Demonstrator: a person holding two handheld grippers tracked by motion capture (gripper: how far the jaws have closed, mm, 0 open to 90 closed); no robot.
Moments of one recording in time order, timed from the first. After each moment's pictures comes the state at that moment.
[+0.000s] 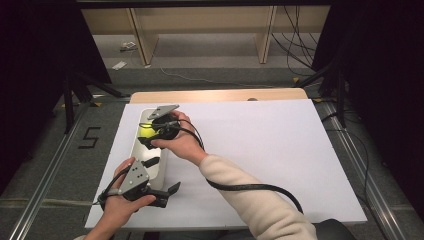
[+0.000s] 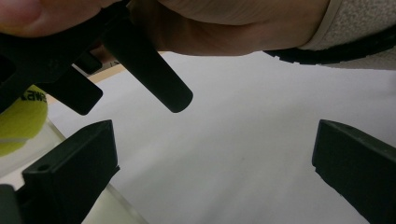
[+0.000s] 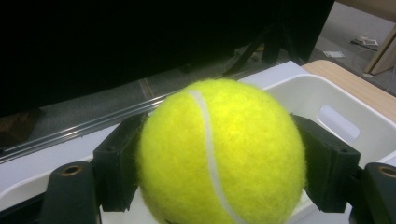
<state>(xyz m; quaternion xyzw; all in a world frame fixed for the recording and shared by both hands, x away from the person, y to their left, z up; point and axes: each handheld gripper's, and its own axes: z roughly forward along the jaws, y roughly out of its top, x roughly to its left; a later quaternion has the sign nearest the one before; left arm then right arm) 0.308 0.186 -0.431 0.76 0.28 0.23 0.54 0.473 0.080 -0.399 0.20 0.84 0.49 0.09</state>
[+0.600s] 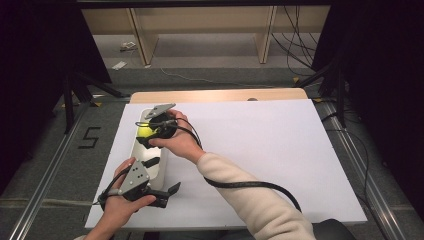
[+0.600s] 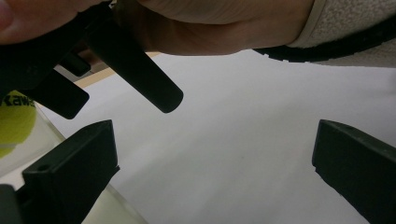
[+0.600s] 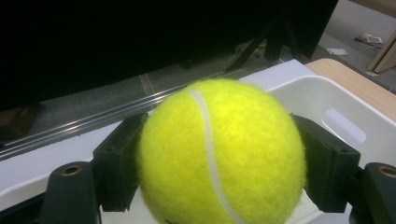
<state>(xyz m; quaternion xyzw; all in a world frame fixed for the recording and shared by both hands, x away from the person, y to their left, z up) 0.308 0.186 -0.431 0.76 0.28 0.23 0.54 0.477 0.088 -0.400 0.20 0.85 0.48 0.09</state>
